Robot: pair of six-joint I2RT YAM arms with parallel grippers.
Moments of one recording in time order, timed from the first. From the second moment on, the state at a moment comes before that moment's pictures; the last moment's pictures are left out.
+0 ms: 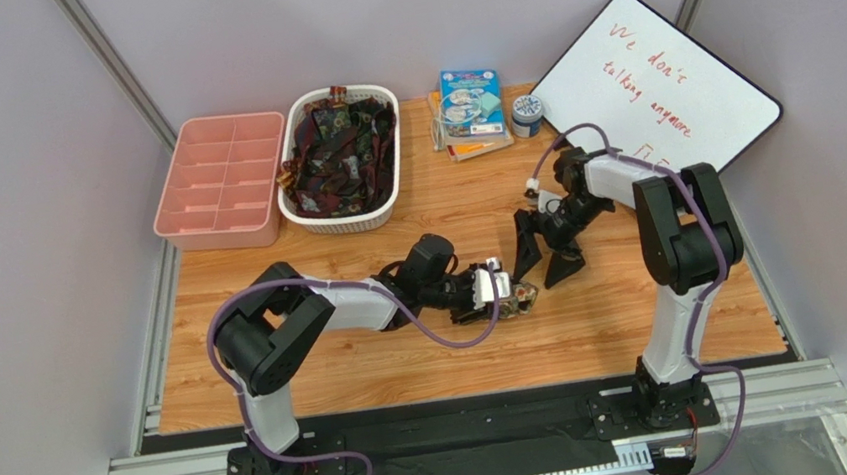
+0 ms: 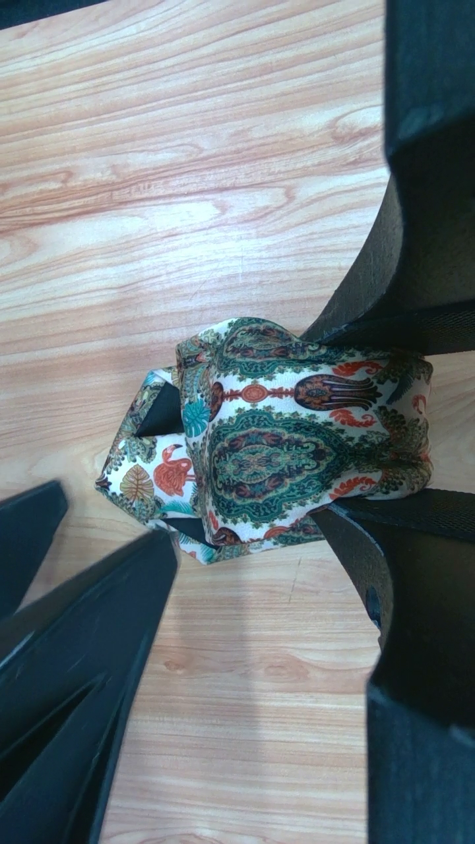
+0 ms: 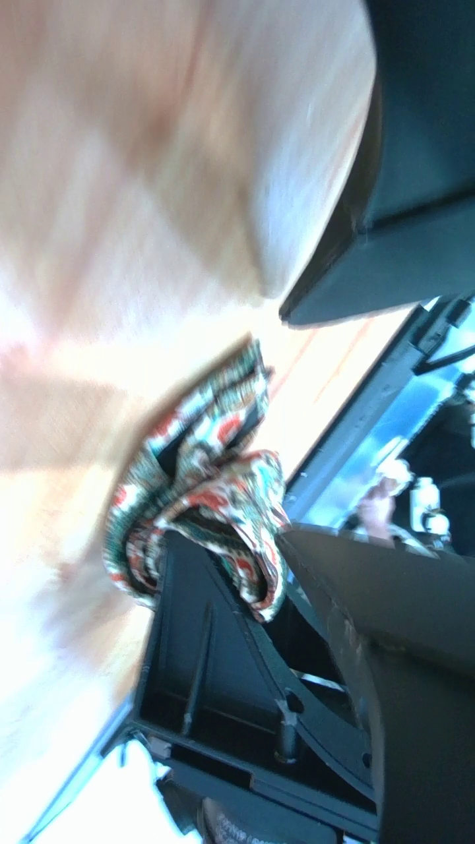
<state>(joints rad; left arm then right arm) -0.89 1.86 0.86 0.37 0.59 0.60 0.15 1.90 1.19 -0.95 -0.68 0.07</state>
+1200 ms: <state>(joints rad) -0.84 1.92 0.97 0.24 0.69 0.47 0.19 1.79 0.96 -0.56 -0.92 0.21</state>
